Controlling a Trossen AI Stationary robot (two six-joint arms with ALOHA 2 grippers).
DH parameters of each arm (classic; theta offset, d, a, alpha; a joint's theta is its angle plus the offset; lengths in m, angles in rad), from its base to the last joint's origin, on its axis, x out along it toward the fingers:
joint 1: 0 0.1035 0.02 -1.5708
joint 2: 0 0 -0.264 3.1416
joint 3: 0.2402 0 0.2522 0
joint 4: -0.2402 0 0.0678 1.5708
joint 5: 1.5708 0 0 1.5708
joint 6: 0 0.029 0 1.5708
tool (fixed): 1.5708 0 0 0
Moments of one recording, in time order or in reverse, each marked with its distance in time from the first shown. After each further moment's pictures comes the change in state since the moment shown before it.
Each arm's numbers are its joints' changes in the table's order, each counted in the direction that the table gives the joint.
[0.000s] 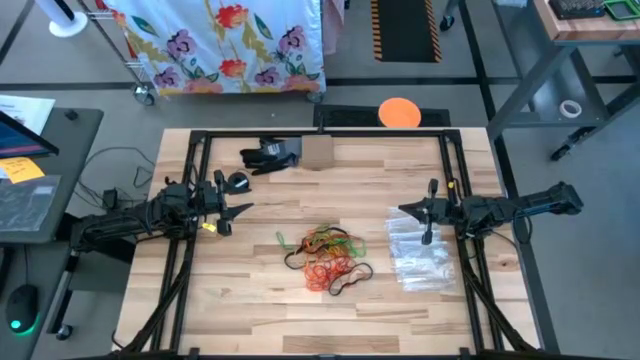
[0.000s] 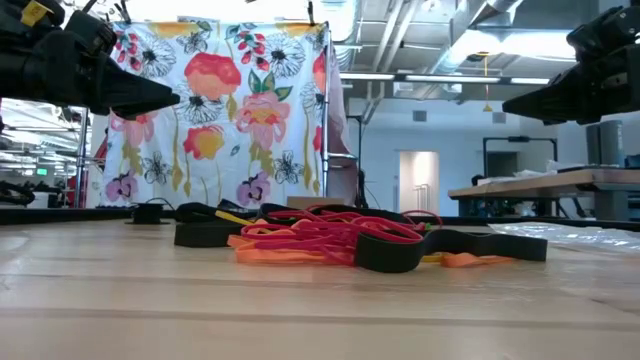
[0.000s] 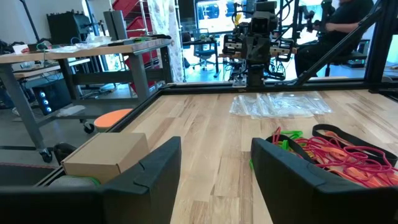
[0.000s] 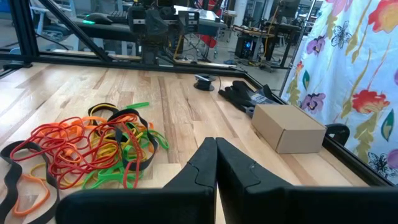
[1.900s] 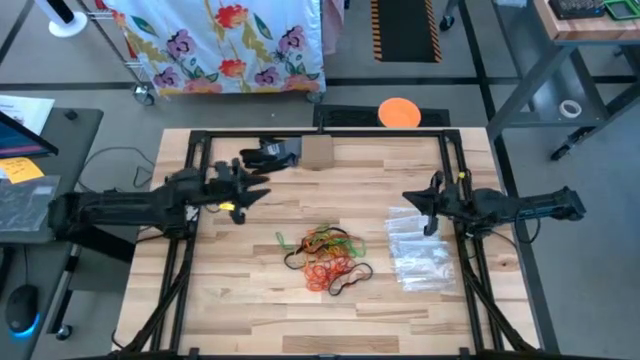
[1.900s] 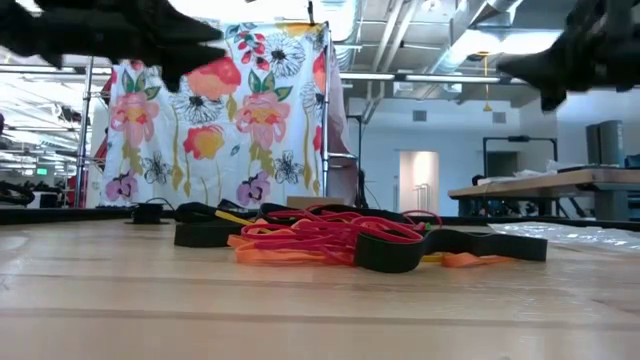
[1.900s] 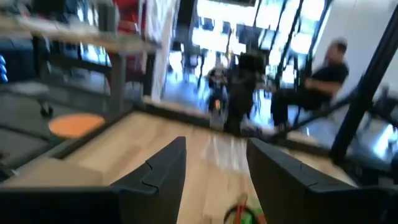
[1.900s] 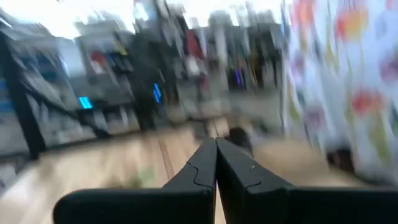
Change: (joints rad) left arm 0.000 0.678 0.305 0.428 0.056 -0.272; right arm -0.098 0.005 0.066 0.047 -0.009 0.244
